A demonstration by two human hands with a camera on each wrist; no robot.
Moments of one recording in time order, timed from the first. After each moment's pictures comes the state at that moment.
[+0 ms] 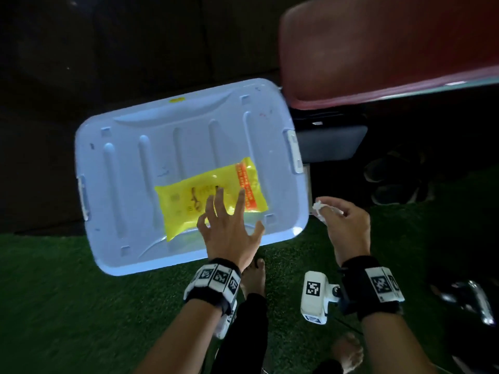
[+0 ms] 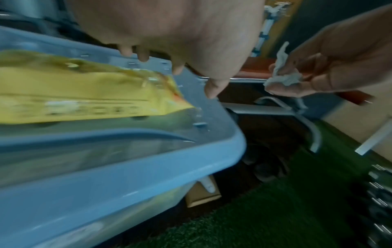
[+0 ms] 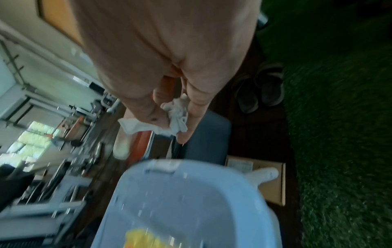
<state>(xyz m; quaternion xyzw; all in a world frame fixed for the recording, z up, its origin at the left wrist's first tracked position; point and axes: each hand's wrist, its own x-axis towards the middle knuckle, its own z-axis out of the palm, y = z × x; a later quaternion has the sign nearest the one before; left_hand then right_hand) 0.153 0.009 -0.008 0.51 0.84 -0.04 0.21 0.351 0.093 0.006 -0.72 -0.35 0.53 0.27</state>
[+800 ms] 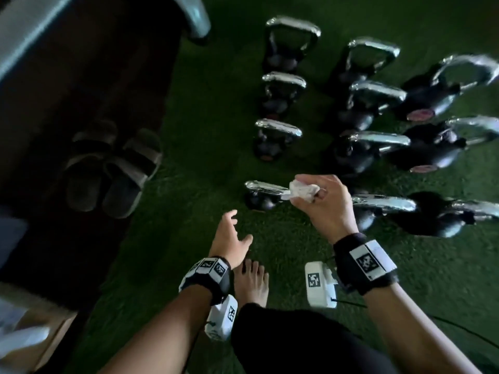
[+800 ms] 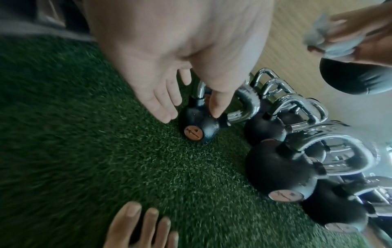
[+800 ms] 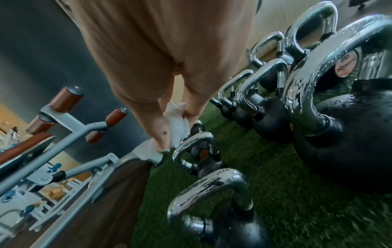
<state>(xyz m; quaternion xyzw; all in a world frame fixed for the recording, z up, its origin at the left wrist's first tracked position) 0.767 -0.010 -0.293 0.68 0.47 -0.09 0.56 0.954 -0.113 -0.177 -0.86 -0.20 0.25 0.39</state>
